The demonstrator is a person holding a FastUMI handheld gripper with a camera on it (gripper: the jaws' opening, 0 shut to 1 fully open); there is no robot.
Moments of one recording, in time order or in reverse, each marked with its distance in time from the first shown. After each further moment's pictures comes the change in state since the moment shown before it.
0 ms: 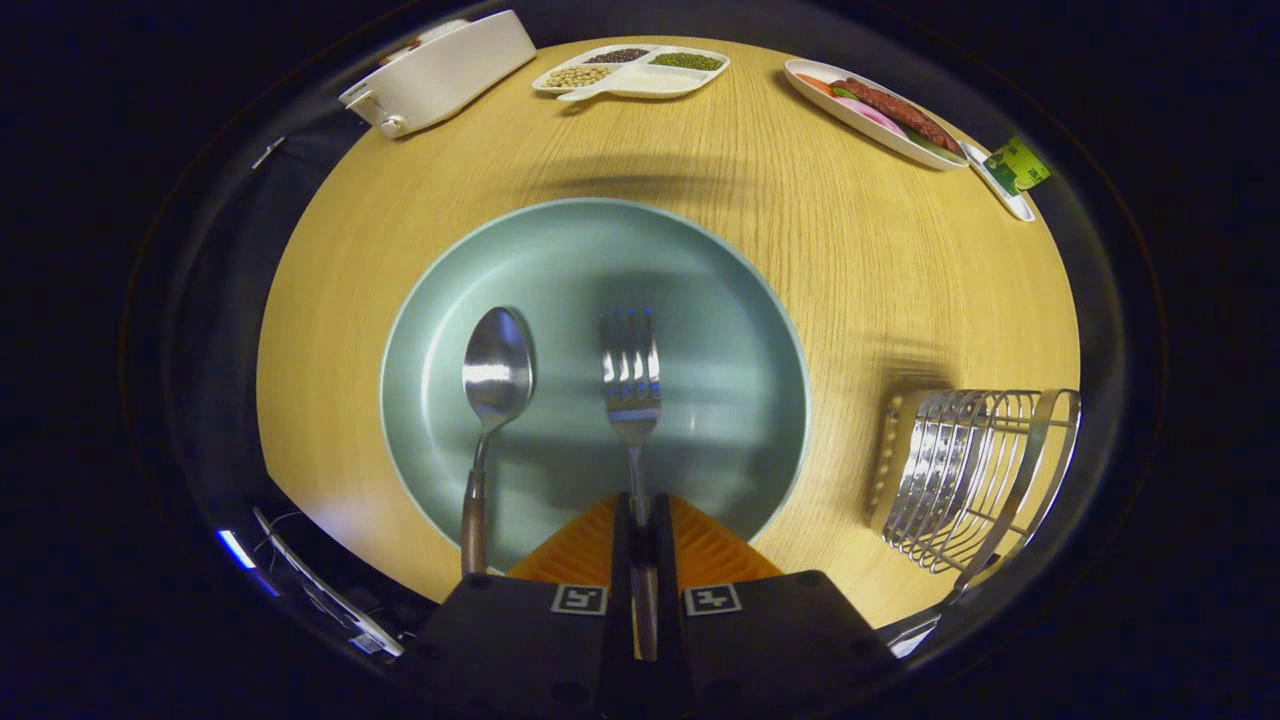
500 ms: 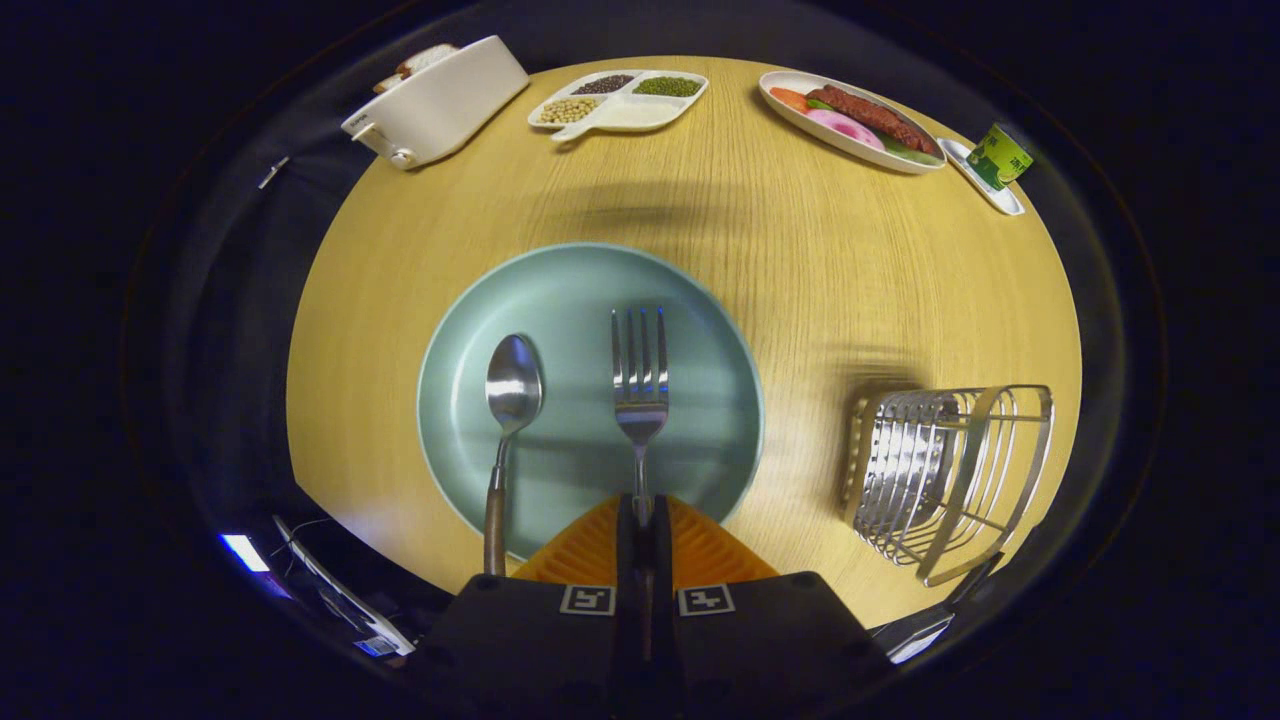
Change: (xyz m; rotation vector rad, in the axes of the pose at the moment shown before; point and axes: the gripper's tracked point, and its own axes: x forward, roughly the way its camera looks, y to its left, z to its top) arm -0.046 -0.008 0.008 0.014 -0.061 0.072
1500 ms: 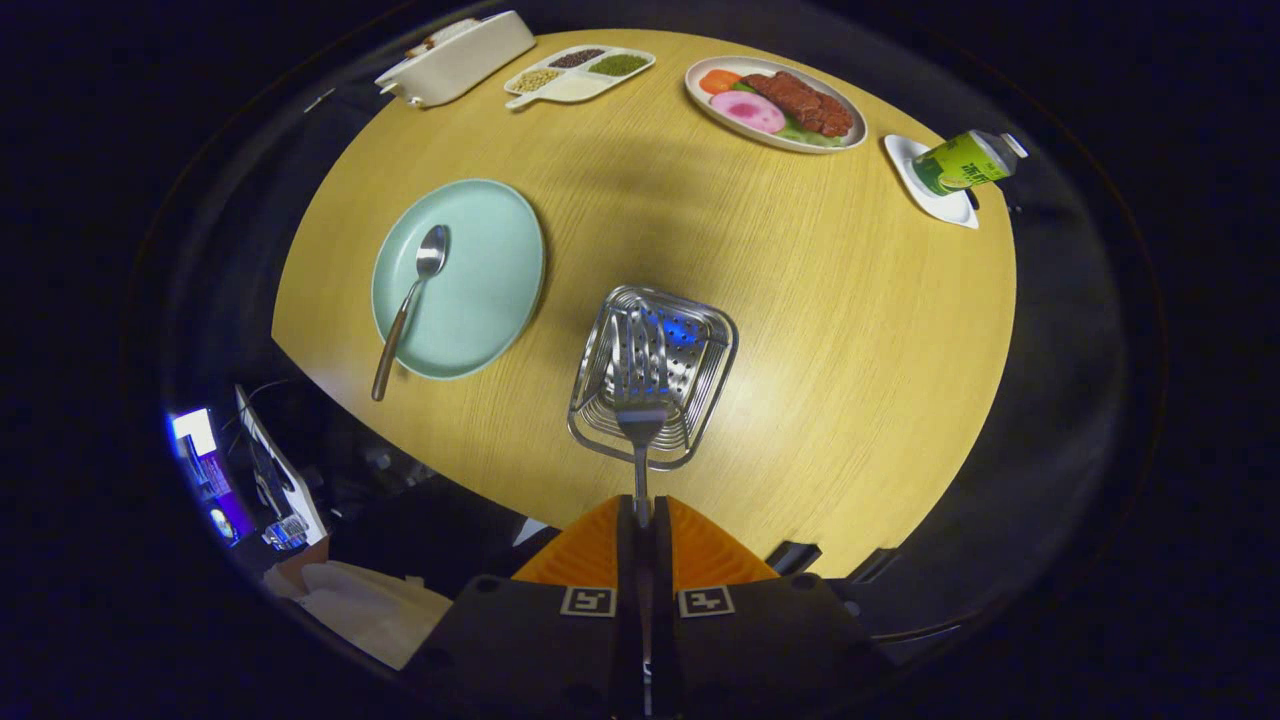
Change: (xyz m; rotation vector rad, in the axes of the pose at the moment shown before) arm -0.114 -0.160 -0.042 -0.259 0.319 -0.087
